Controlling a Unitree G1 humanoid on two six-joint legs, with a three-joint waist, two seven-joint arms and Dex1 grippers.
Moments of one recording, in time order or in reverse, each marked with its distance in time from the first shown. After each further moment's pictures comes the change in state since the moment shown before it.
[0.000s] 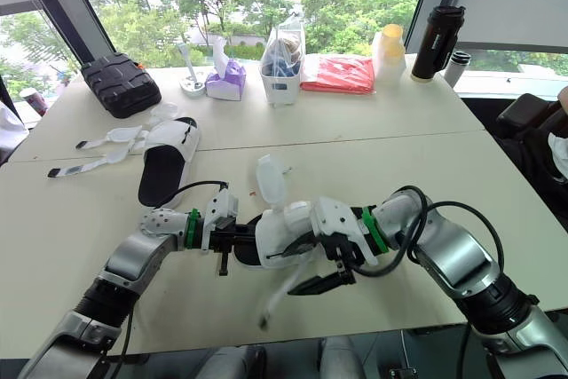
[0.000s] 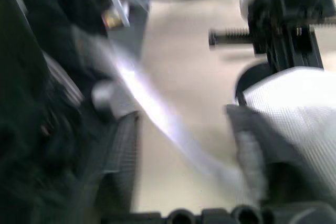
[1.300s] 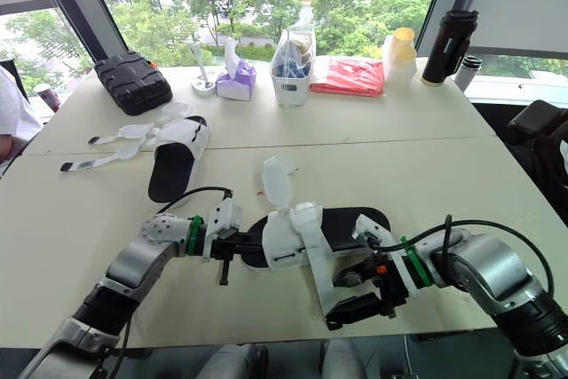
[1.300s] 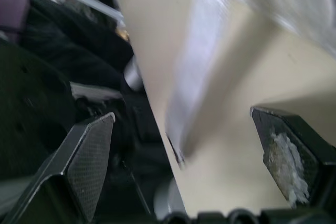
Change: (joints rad) left arm 0.024 0.004 -0.039 -0.033 0.023 -0.052 -0.007; right arm 0.146 -0.091 -0.111 0.064 0.343 0.698 -0.137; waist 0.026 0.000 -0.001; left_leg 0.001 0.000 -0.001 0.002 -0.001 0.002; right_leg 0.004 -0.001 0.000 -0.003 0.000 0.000
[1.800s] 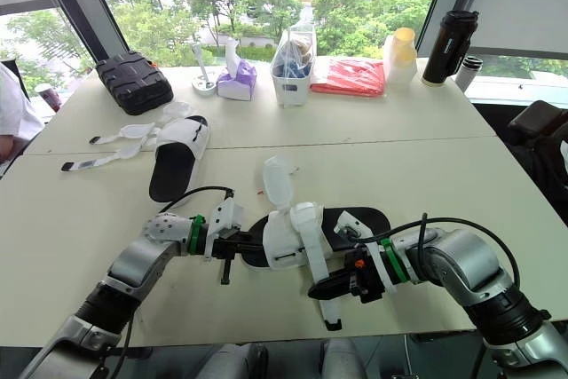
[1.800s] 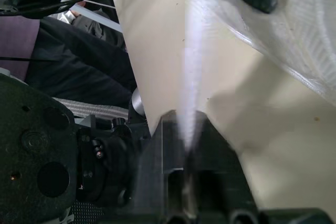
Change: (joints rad) left arm 0.000 -0.002 -0.002 0.005 0.000 -0.005 0.003; right arm -0.062 0.082 0.021 0.032 0.029 0.058 -0.077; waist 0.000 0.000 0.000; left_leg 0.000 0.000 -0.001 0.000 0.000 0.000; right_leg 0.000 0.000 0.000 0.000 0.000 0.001
